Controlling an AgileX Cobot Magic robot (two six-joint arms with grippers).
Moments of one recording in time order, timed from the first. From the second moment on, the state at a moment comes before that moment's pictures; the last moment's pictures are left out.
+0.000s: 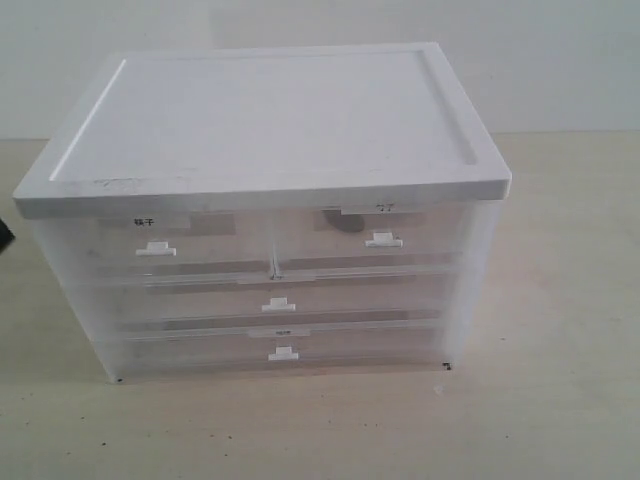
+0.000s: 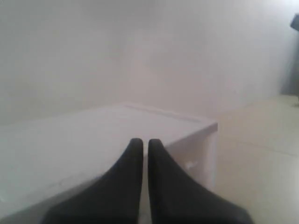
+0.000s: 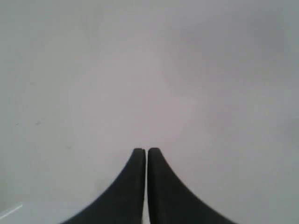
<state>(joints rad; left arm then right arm) 0.01 0.49 -0.12 1.11 -0.85 -1.03 0.00 0.43 -0.40 -0.74 -0.43 0.94</state>
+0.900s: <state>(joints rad) 0.01 1.29 -0.07 0.84 -1.20 -0.42 0.00 0.94 -0.71 -1.22 -0.79 0.93</state>
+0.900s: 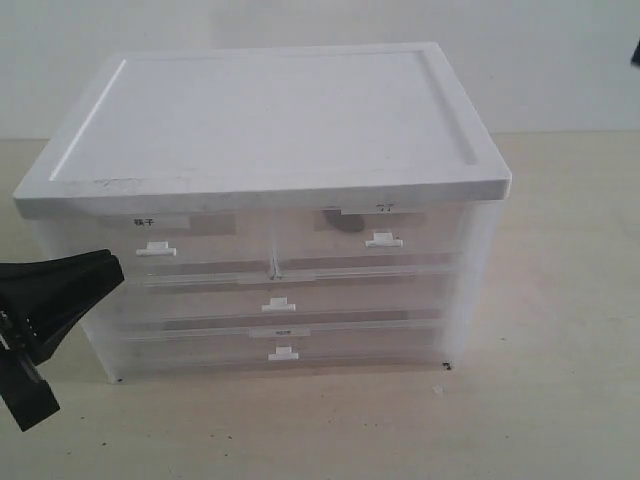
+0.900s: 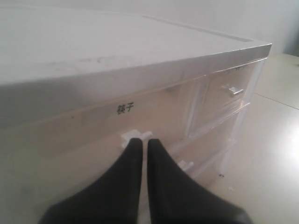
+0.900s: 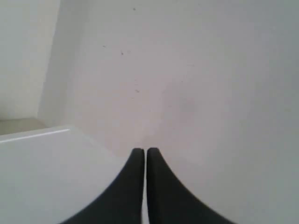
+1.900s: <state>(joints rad) 0.01 1.30 -0.07 0.87 -1.21 -0.41 0.29 0.94 -0.84 -1.75 -0.84 1.36</state>
